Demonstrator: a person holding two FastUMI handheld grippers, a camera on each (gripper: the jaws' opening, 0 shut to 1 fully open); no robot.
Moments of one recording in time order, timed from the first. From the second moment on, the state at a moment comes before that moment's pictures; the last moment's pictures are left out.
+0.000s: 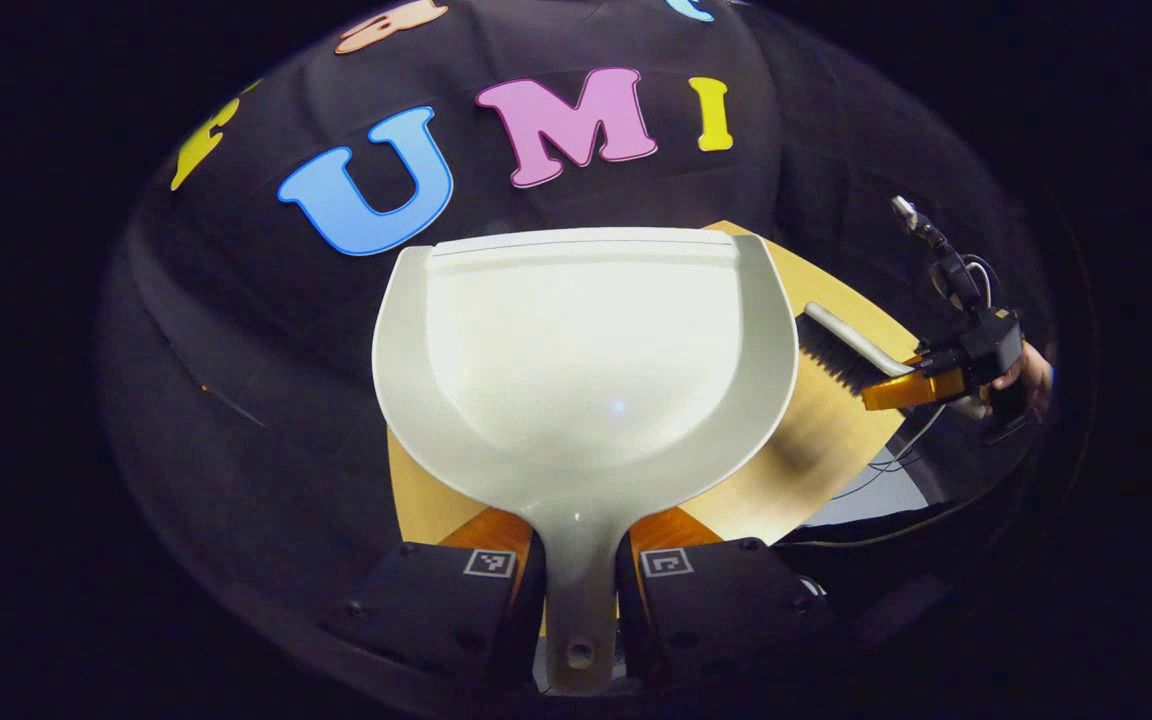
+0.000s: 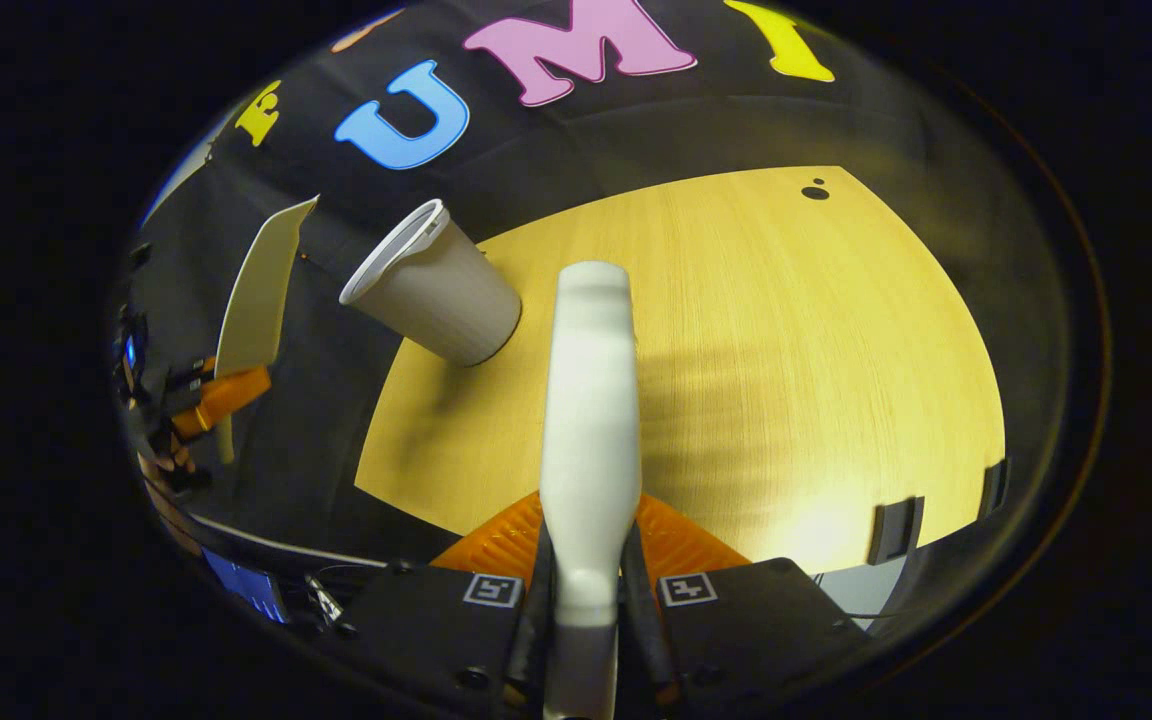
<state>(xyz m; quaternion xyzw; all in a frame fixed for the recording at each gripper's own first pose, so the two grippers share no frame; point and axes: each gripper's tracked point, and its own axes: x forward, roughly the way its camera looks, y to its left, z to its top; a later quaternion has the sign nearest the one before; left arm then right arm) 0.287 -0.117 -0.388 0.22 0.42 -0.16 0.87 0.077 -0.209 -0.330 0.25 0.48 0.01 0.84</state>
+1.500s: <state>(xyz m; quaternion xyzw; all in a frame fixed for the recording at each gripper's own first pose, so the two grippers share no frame) 0.280 -0.232 -0.652 0.04 0.66 -0.05 0.75 0.100 -0.214 -0.496 0.11 0.68 -0.06 0.72</state>
